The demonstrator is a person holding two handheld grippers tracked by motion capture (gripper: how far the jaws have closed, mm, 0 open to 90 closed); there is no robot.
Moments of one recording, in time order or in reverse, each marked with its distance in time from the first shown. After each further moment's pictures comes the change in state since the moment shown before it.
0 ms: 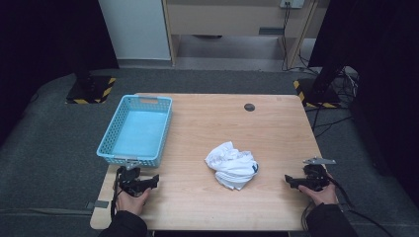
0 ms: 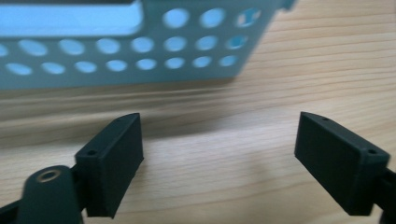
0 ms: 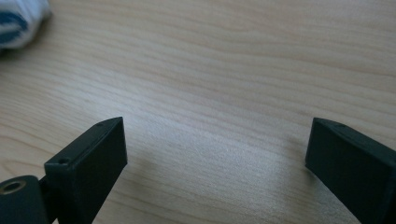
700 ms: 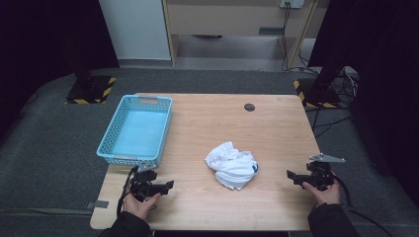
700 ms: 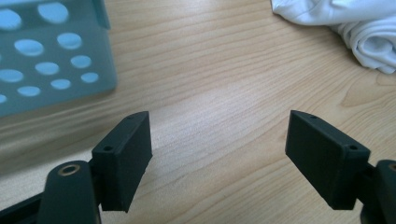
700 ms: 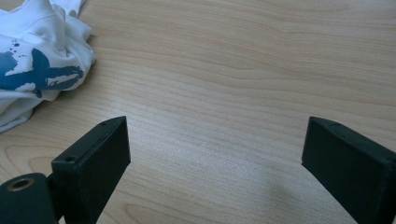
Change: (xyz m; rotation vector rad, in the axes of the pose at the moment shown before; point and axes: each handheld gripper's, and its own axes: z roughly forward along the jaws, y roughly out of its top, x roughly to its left) left arm -0.036 0.007 -0.008 0.030 -0.211 0.138; right arm 0.001 0.012 -0.024 -0.084 0.059 0.051
